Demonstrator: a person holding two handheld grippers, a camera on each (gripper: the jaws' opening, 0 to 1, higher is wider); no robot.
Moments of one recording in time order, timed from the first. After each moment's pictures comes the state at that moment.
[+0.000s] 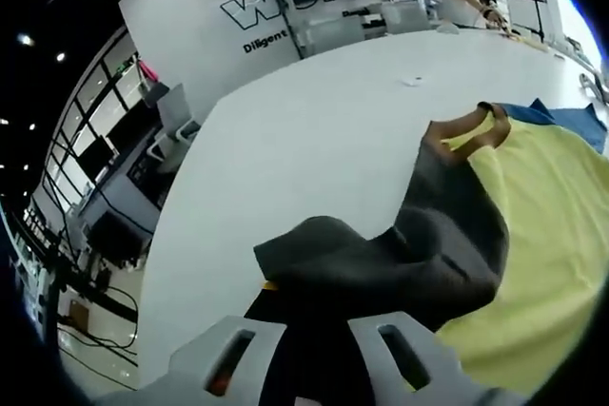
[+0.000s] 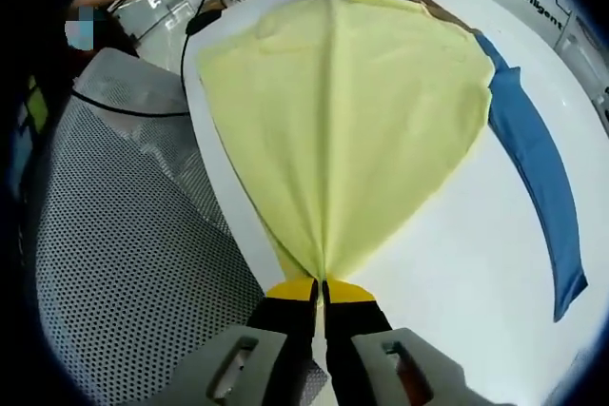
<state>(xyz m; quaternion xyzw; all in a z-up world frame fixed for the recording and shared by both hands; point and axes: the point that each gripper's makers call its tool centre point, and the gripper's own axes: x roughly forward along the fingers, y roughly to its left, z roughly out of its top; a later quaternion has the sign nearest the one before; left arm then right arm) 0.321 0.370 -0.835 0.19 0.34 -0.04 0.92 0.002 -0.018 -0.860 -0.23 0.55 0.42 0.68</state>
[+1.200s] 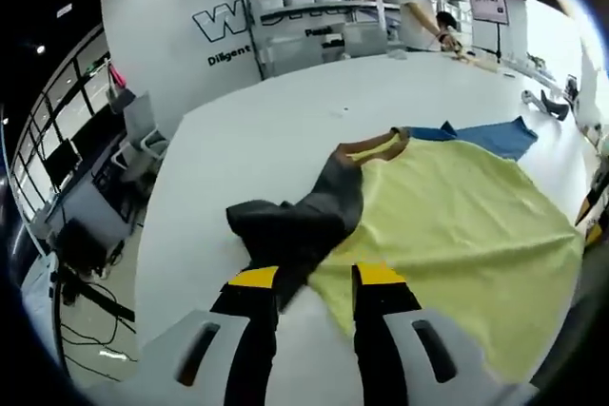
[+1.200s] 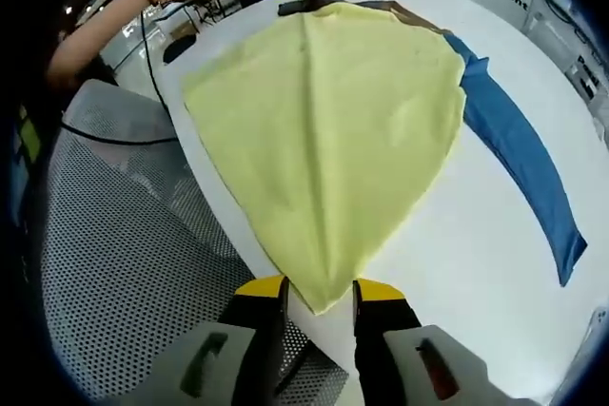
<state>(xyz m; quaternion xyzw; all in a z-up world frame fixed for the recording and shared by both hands) 0.209 0.328 -0.779 0.15 0.33 -0.15 0.92 0.000 -0.014 -0.852 -0.19 0.54 0.37 0.73</state>
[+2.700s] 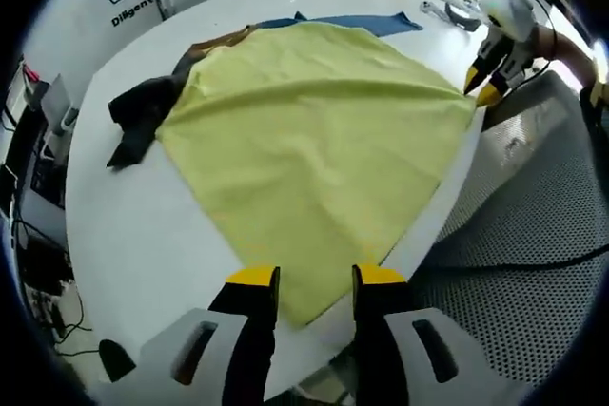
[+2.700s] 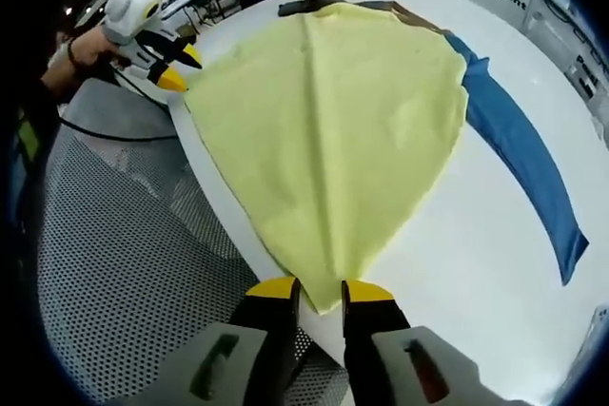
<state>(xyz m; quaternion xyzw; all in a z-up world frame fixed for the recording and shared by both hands) 0.026 0.299 -0.845 0.19 0.49 -0.30 0.80 -0.002 -0.011 -0.854 -0.19 0.54 0.37 0.73</state>
